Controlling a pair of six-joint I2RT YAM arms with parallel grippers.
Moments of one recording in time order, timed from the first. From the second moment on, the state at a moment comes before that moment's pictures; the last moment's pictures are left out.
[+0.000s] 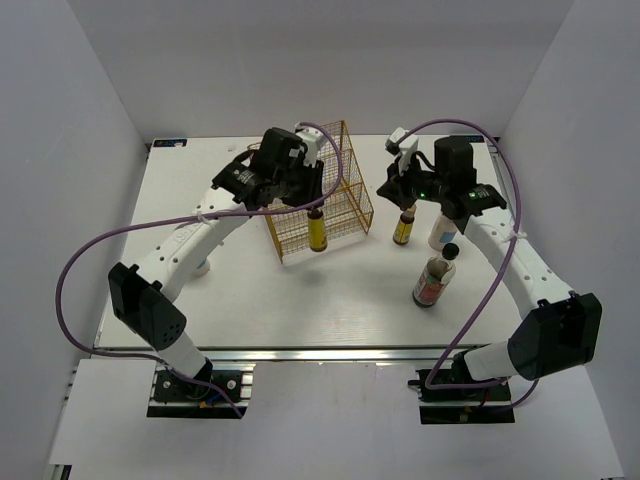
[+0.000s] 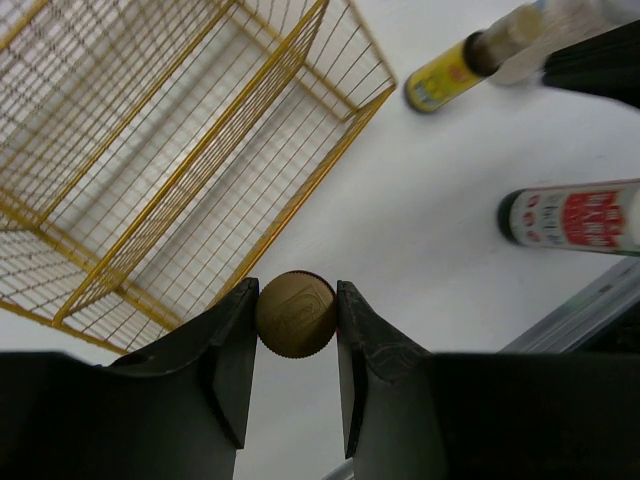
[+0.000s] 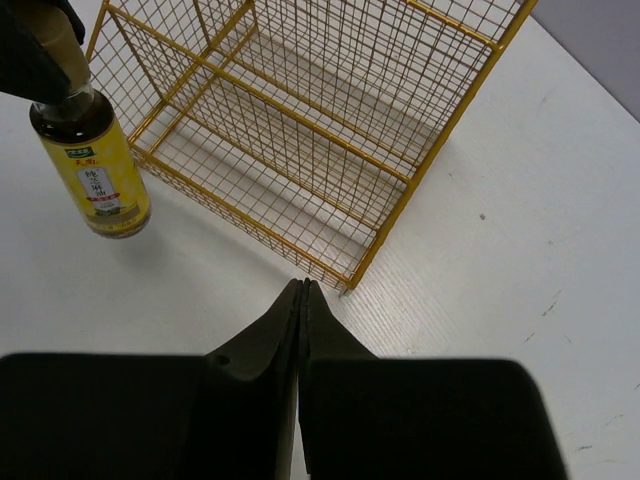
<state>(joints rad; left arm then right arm) -0.62 1.62 1.71 -0.75 0.10 -0.22 0.33 1.39 1.28 -0.38 -0.56 -0.33</state>
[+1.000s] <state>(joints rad) -0.62 1.60 1.54 -0.52 -0.15 -0.15 0.33 1.37 1.23 -0.40 -0.54 -0.36</state>
